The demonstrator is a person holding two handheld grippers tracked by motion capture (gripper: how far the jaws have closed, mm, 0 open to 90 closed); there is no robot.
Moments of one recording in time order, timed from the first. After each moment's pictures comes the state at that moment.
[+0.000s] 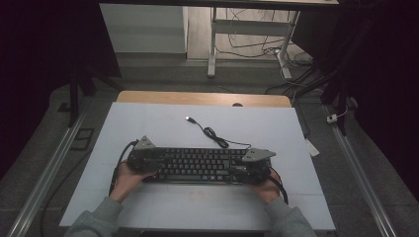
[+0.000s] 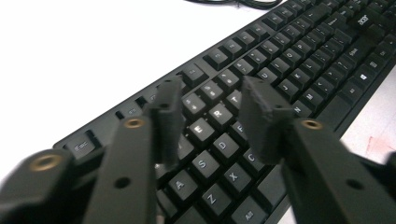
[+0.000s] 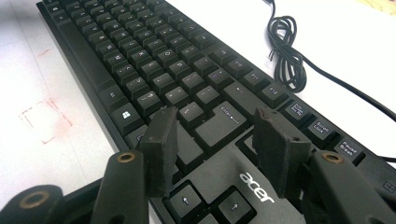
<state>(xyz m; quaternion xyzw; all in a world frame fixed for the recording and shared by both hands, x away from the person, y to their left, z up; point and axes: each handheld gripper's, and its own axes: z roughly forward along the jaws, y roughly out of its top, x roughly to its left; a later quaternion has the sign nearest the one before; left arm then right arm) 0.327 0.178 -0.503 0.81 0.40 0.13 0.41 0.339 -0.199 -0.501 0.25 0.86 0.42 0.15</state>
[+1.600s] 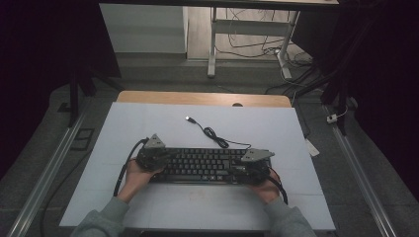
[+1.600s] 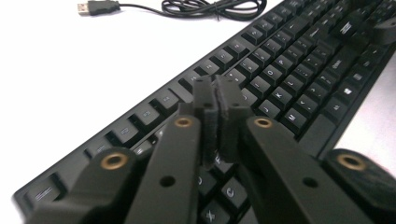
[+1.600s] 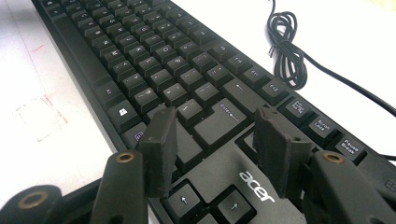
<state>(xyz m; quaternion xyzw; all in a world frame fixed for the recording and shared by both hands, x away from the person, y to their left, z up) 0.331 0.163 -0.496 0.81 0.38 0.13 0.42 0.340 -0.198 -0.503 0.25 0.86 0.41 0.15</state>
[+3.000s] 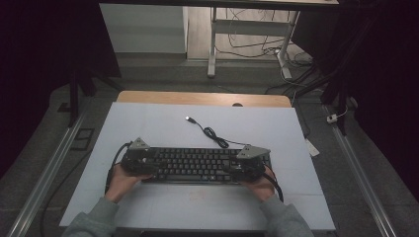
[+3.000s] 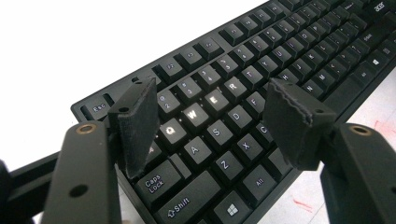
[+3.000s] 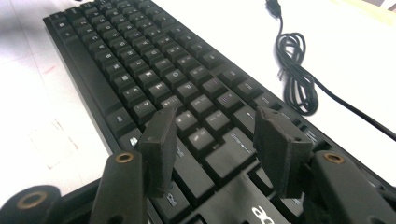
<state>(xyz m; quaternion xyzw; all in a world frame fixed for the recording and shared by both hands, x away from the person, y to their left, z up) 0.321 0.194 -0.505 0.81 0.43 0.11 0.39 0.344 -0.181 -0.496 0.25 0.86 0.43 0.15</state>
